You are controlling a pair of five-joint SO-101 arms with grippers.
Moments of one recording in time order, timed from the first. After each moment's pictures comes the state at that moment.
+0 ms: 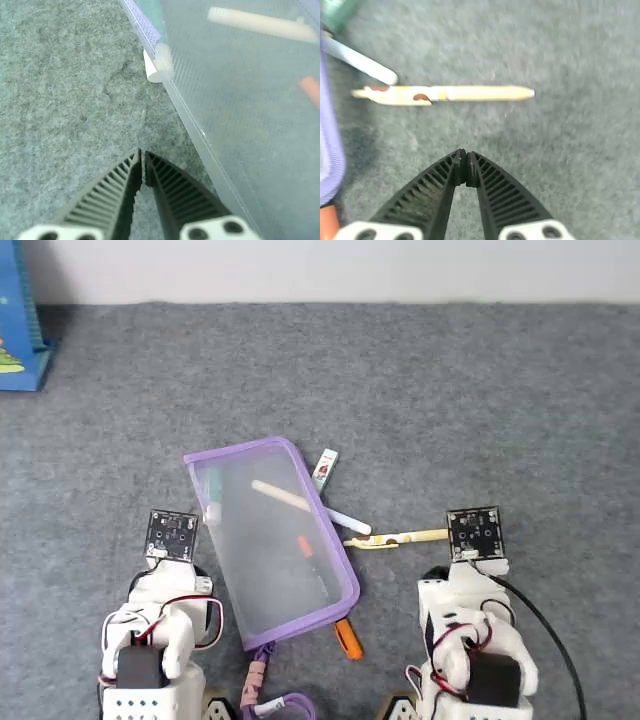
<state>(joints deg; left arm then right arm) -5.4 -103.7 96.7 72.0 -2.4 2.3 -103.6 81.4 78.9 9.0</state>
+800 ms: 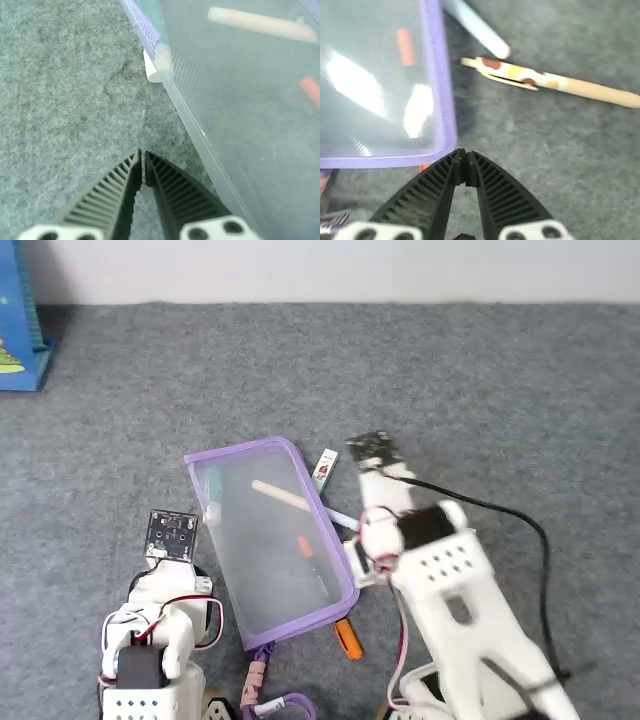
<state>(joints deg) -5.4 -103.7 96.7 72.0 -2.4 -25.1 -31.1 41.2 78.9 -4.4</state>
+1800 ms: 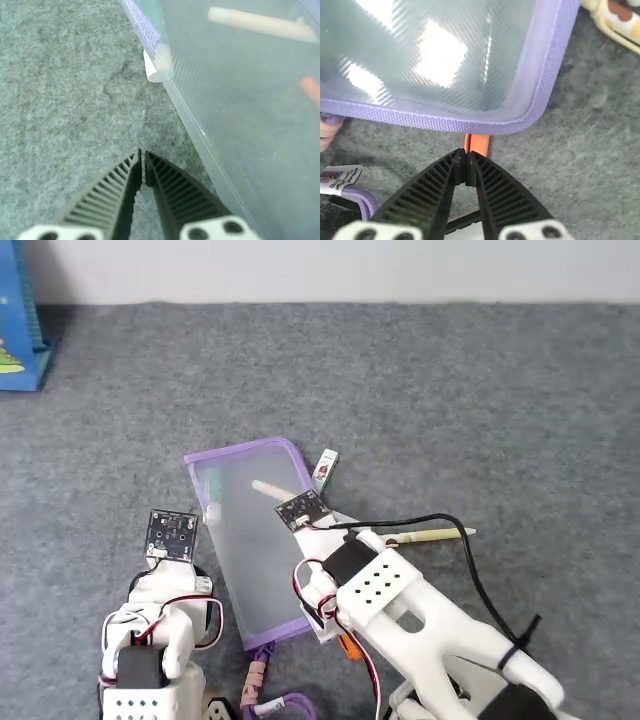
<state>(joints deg) -5.4 -103.7 96.7 72.0 -2.4 -44.2 -26.1 49.1 77.2 -13.4</state>
